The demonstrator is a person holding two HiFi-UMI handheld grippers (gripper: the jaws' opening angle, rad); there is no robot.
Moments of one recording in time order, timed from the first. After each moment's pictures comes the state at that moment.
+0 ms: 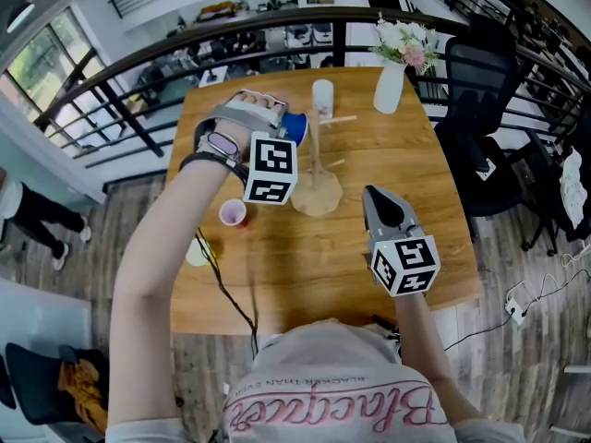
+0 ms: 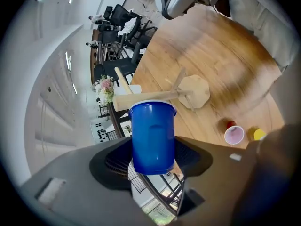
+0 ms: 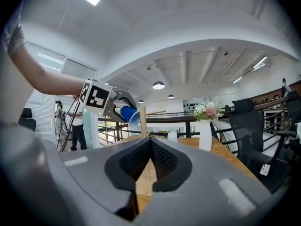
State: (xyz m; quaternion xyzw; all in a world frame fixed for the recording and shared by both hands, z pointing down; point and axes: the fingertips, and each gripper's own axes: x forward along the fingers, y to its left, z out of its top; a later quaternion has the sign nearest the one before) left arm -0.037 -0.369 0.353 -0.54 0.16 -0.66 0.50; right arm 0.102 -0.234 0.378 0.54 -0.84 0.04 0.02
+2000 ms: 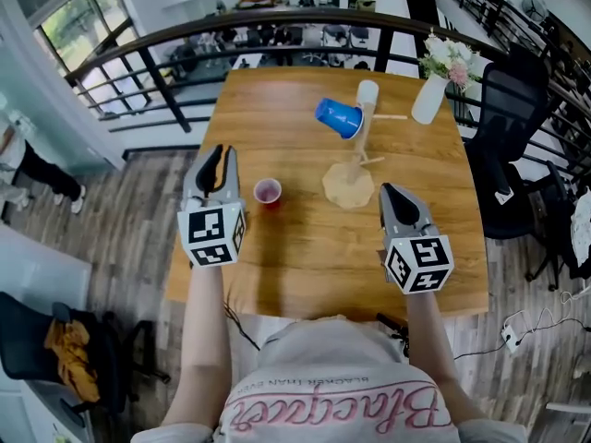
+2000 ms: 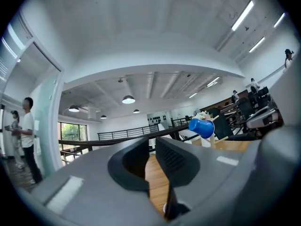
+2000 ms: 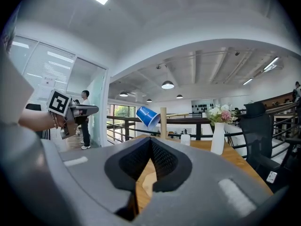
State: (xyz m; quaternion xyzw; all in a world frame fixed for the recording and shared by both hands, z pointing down) left arm -0.236 -0.234 0.304 -0.74 0.67 -0.04 0.10; right arm 0.051 -0.220 0.368 0.50 -0.87 0.02 0.04
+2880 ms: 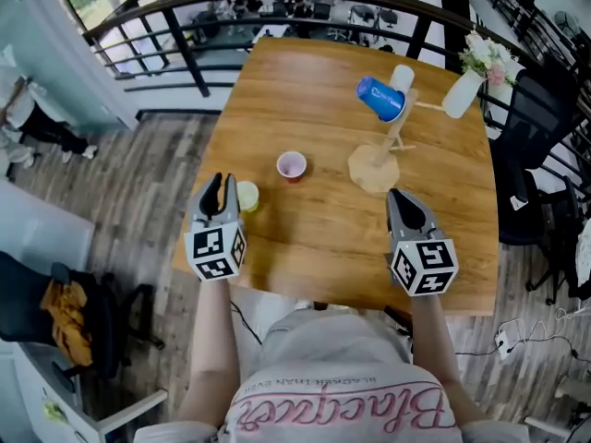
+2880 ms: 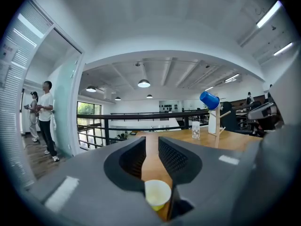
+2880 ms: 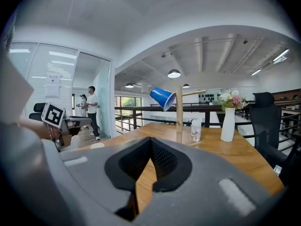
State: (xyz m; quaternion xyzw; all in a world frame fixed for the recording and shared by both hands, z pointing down) left arm -0.308 -0.167 0.422 -0.69 0.73 -0.05 -0.02; right arm 0.016 -0.201 0.417 0.46 -0.88 0.06 0.09
